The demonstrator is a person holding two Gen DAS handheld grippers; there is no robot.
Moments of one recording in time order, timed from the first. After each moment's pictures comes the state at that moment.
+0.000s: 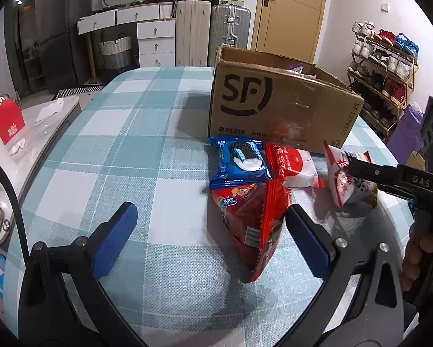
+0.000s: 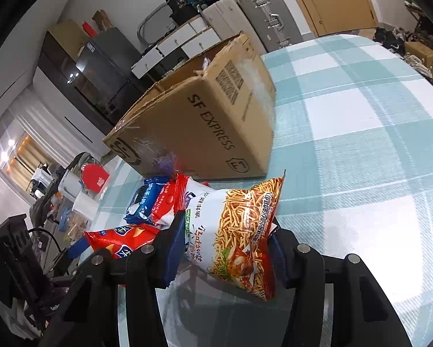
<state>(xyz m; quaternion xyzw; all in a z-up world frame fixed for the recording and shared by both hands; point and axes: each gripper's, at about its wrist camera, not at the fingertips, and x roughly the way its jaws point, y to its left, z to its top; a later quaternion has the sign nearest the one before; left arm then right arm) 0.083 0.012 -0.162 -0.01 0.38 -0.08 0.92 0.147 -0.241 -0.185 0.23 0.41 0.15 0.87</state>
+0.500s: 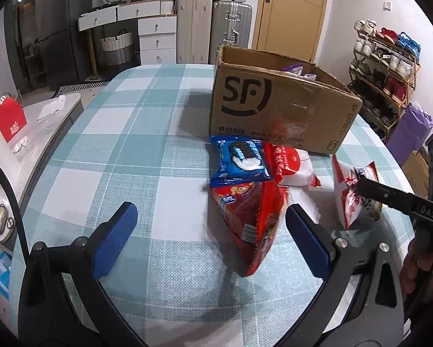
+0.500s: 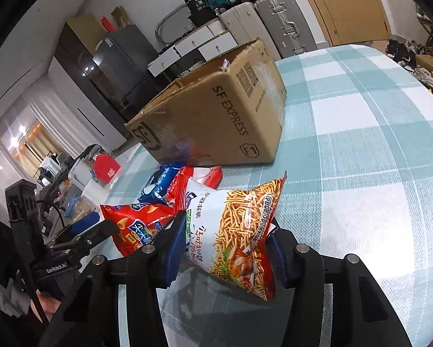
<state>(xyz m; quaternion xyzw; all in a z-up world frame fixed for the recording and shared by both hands) 0.079 0.012 -0.155 -0.01 0.39 -0.08 0.92 0.116 -0.243 -0.182 0.22 0.39 0.18 0.88</state>
